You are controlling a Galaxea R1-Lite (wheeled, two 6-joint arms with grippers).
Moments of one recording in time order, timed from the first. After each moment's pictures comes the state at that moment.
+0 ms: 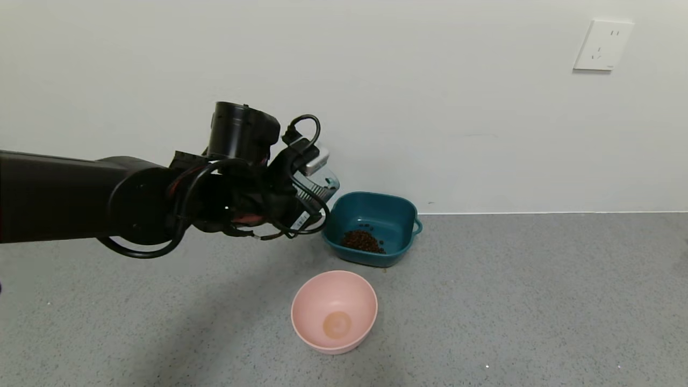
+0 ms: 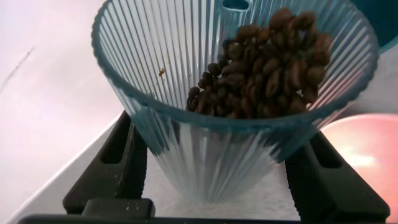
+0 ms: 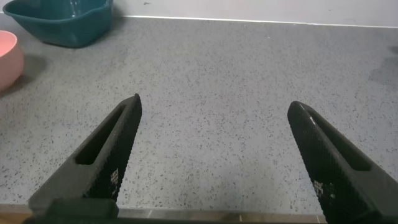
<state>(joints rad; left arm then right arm) -0.48 1.83 -1.34 -0.01 0.21 0.44 0.00 0.00 0.00 0.00 0.00 0.00</state>
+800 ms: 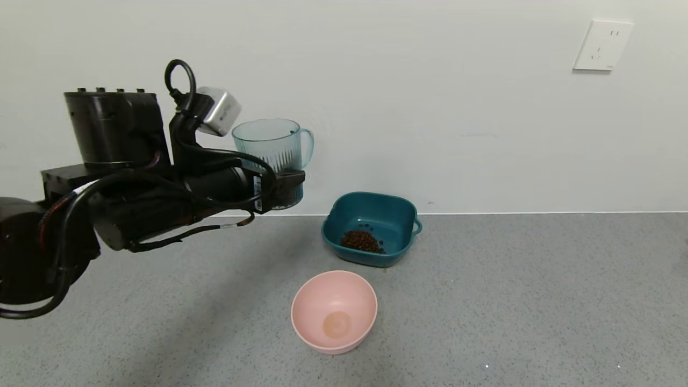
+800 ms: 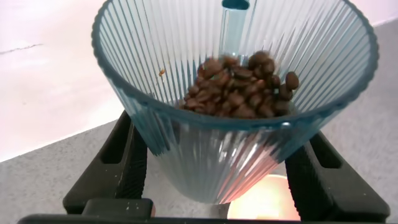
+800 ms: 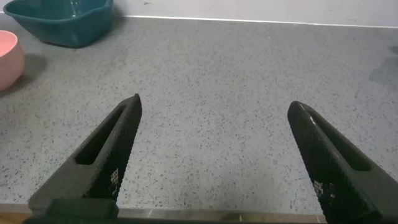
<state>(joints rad) -0.34 1.62 -0.99 -0.49 -0.10 0.05 0.00 0.00 0.00 0.00 0.00 0.00</state>
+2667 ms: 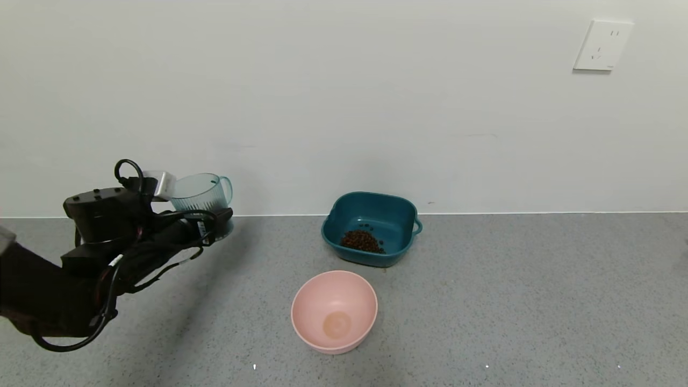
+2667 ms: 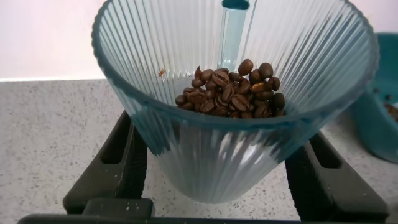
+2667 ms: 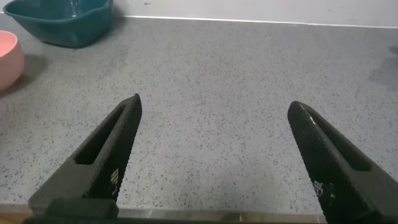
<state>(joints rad) 0.04 1.94 -0.71 -1.08 -0.11 0.00 0.00 0.00 0.00 0.00 0.00 0.00</state>
